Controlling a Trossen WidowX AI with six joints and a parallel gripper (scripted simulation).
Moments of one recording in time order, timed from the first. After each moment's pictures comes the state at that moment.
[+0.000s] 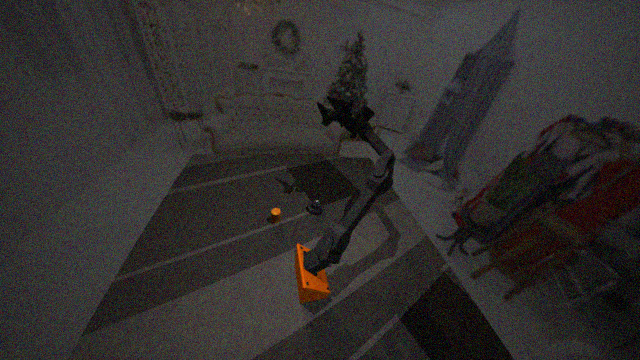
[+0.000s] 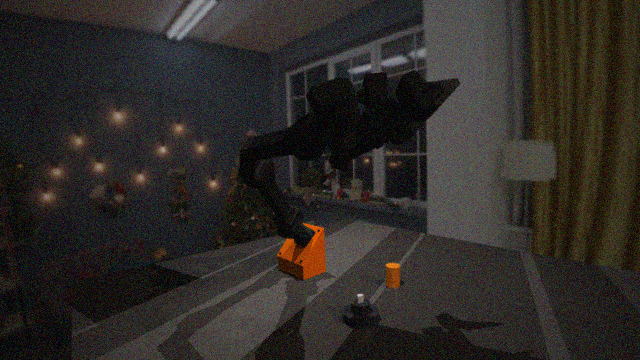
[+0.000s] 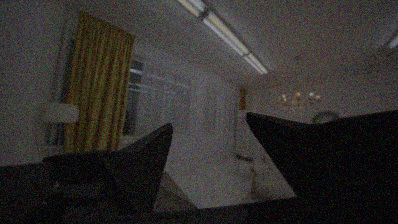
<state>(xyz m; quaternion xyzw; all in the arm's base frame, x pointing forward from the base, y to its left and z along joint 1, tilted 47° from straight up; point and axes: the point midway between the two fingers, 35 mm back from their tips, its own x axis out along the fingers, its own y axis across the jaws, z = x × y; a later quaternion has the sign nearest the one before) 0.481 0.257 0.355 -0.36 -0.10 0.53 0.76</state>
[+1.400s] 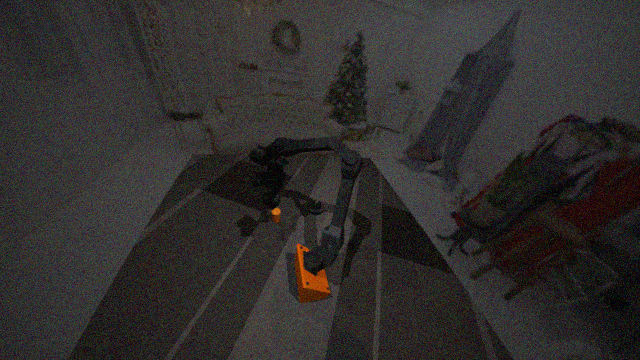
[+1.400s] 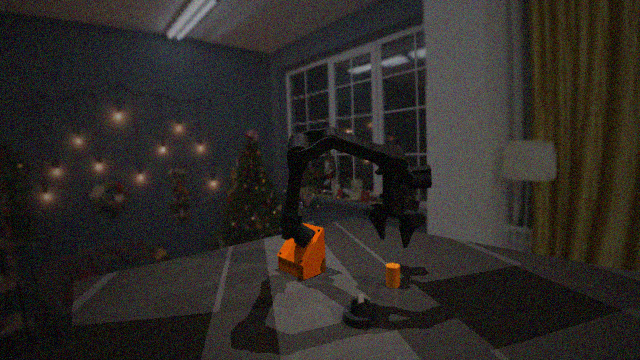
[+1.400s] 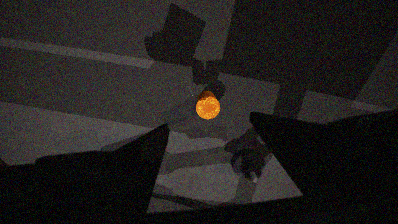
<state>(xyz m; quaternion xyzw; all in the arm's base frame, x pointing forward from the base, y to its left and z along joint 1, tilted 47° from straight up) 0.260 0.155 -0.038 -0.67 0.62 0.24 0.32</state>
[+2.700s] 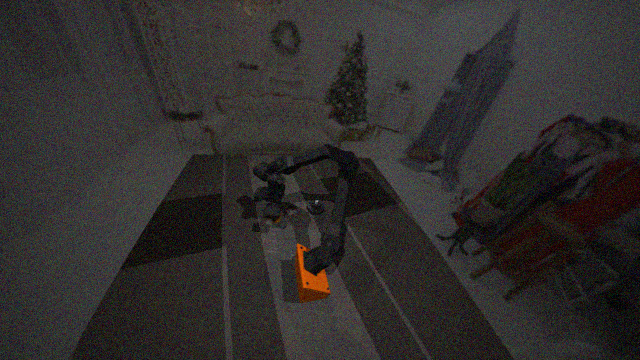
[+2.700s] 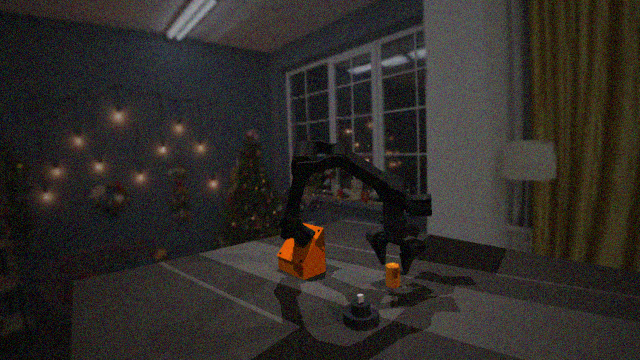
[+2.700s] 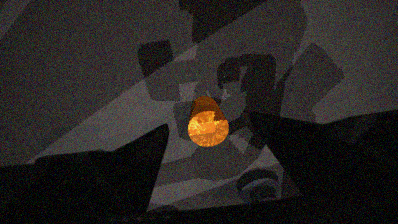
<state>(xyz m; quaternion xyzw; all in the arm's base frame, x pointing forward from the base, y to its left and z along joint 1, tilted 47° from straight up) 0.274 0.098 -0.090 -0.69 0.61 0.22 0.32</state>
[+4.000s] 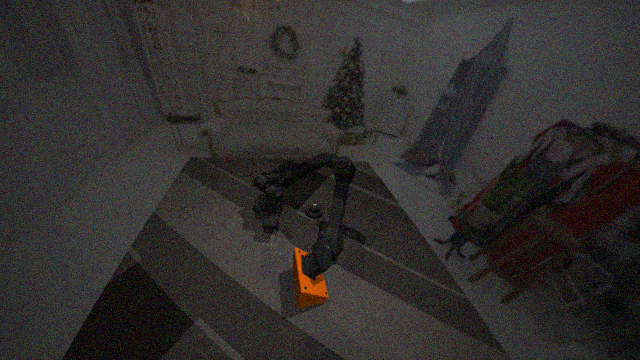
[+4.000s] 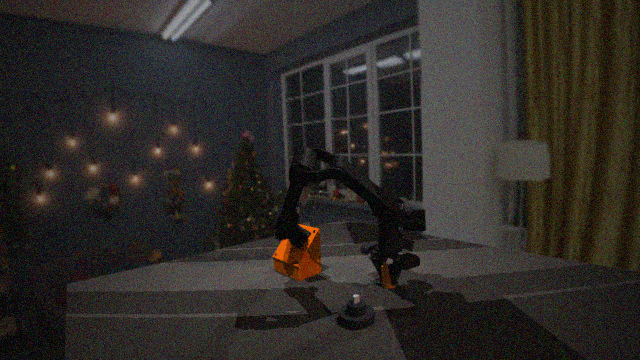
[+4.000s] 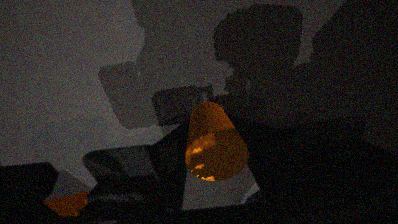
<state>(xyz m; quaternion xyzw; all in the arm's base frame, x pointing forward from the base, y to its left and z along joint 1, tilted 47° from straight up) 0.277 0.068 -0.115 -0.69 0.62 0.22 0.31</state>
